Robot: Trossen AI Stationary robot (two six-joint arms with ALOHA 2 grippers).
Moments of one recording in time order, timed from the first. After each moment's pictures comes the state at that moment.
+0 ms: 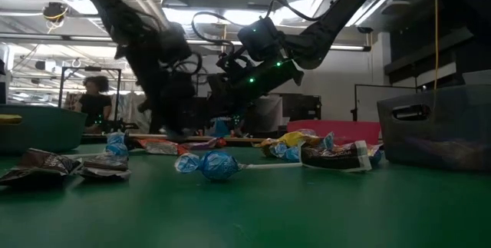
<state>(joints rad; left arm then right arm) 0.63 1.56 0.76 -0.18 -0.05 -0.15 -0.26 2.13 1.30 0.39 0.01 0.02</state>
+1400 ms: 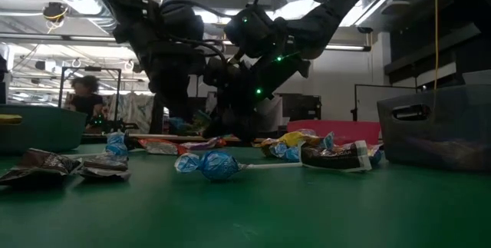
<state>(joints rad) 0.36 1.52 0.80 -0.29 0.20 -0.15 -0.09 2.13 1.30 0.19 0.26 -0.64</state>
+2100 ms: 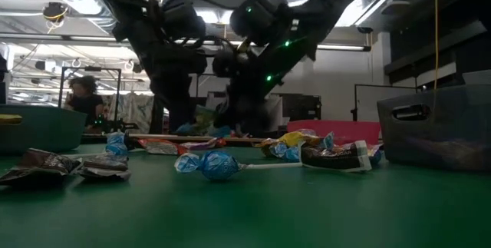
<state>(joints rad) 0.33 1.52 0.80 -0.28 0.08 -0.15 -0.09 2.05 1.30 0.01 0.21 -0.64</state>
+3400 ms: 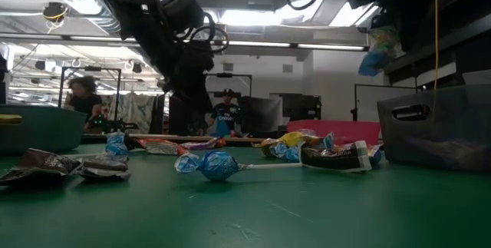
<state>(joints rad) 0.33 1.52 0.80 -0.10 -0.20 -0.15 -0.09 1.37 1.30 -1.42 -0.16 0.03</state>
